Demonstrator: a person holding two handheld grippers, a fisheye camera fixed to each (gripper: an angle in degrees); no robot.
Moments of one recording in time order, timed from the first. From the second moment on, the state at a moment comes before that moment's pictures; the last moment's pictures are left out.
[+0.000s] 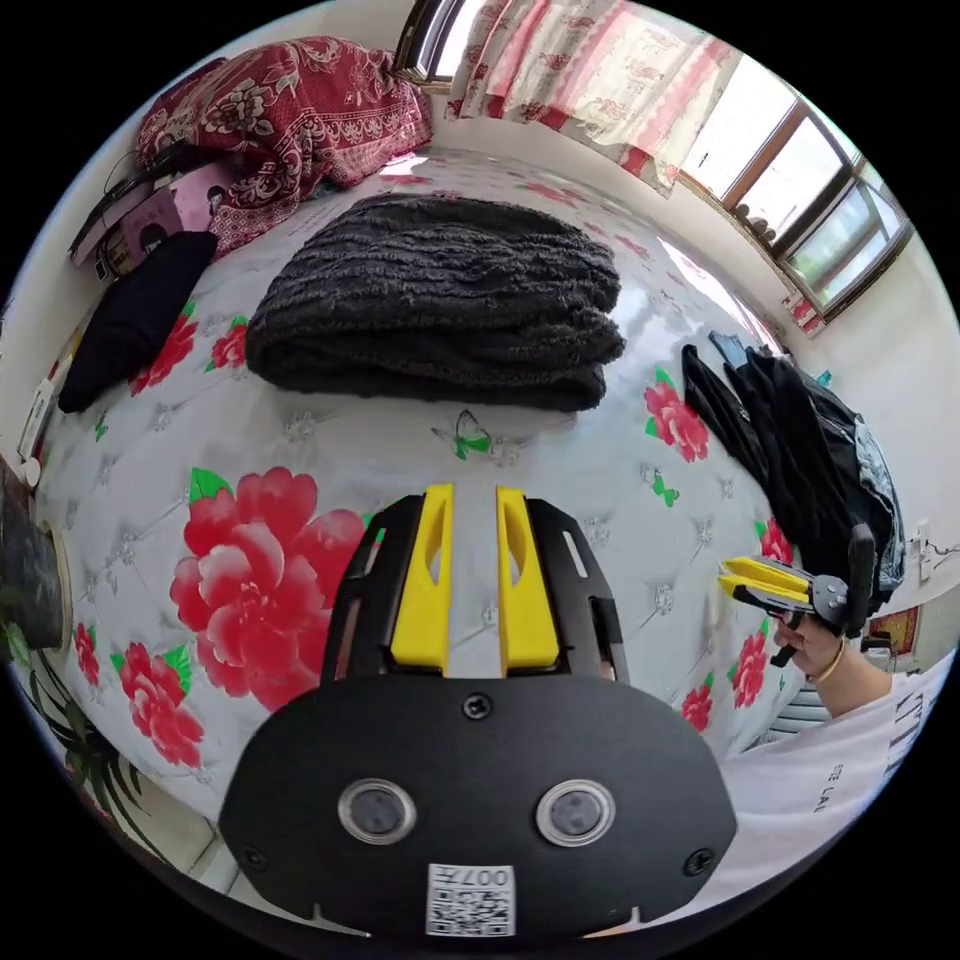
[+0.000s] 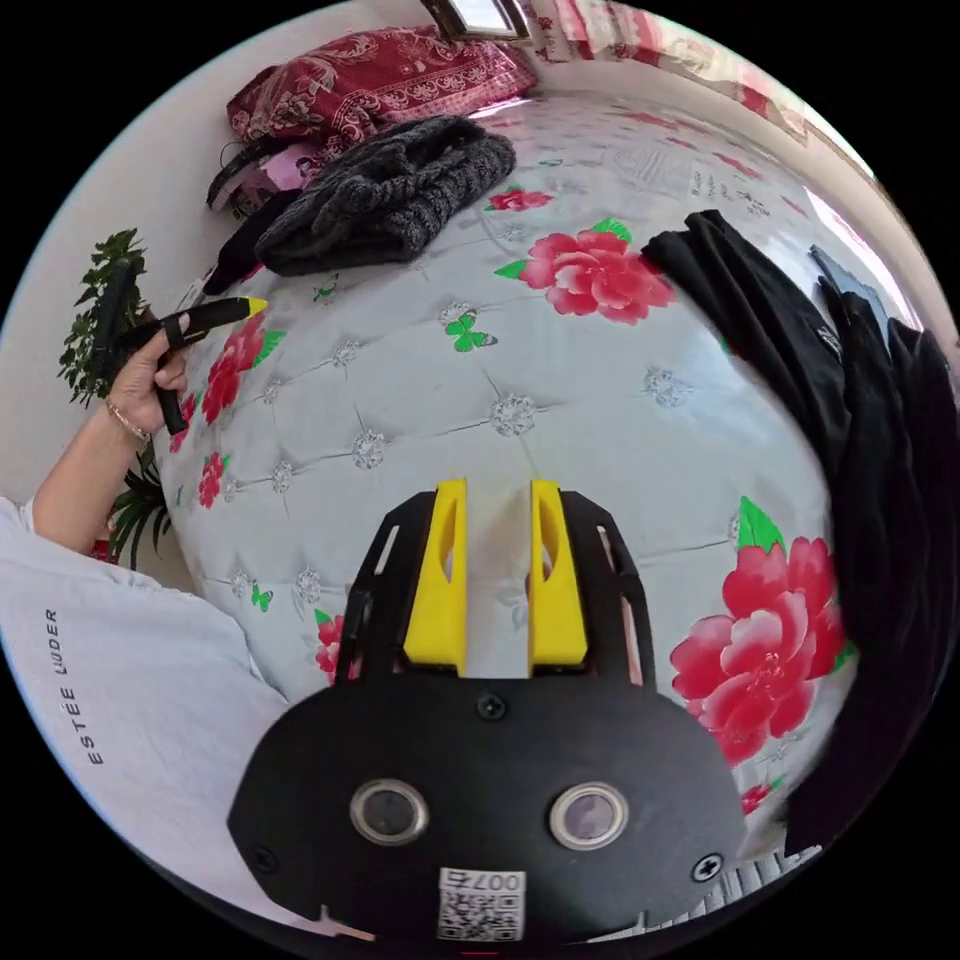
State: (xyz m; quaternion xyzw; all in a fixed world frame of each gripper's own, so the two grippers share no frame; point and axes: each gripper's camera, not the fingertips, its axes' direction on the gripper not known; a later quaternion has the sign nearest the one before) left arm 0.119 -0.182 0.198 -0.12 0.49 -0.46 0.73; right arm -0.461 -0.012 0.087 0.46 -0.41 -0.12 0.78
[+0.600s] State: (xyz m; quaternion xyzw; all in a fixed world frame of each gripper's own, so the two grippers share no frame) left arm 0.053 -0.218 0.429 -0.22 0.44 -0.50 0.71; right arm -0.098 -0.042 0.228 0.30 -0.21 0.31 0.88
